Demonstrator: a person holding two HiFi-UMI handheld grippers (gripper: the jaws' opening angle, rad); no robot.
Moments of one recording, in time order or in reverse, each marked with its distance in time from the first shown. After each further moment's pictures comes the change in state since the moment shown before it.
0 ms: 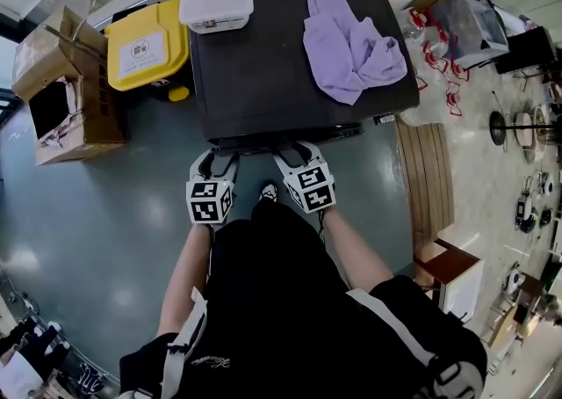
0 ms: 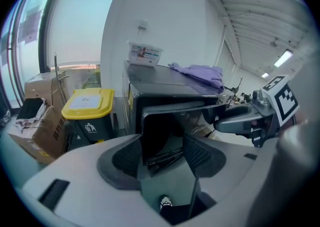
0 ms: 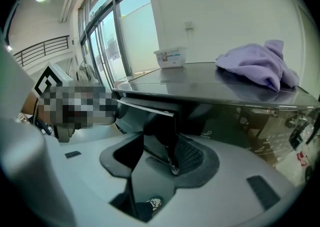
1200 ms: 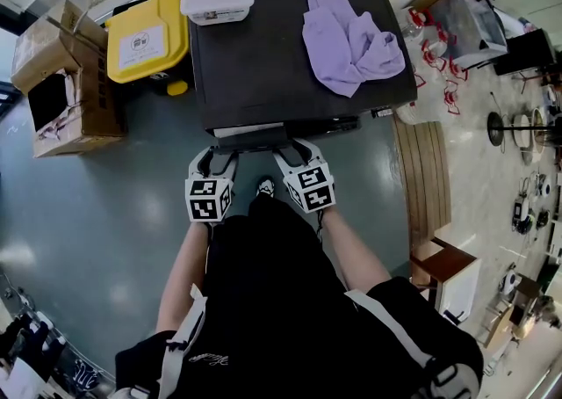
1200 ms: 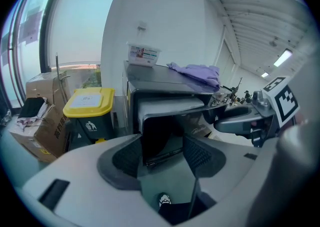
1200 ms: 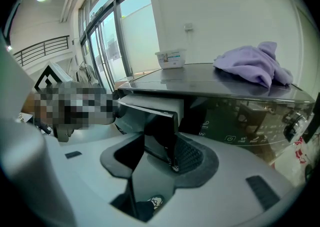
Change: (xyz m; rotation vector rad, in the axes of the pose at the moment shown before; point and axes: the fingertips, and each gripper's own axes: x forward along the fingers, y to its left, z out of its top) left arm -0.014 -0.011 -0.010 0.002 0.004 0.002; right arm -0.016 0.008 -0.012 0.002 -0.007 -0.009
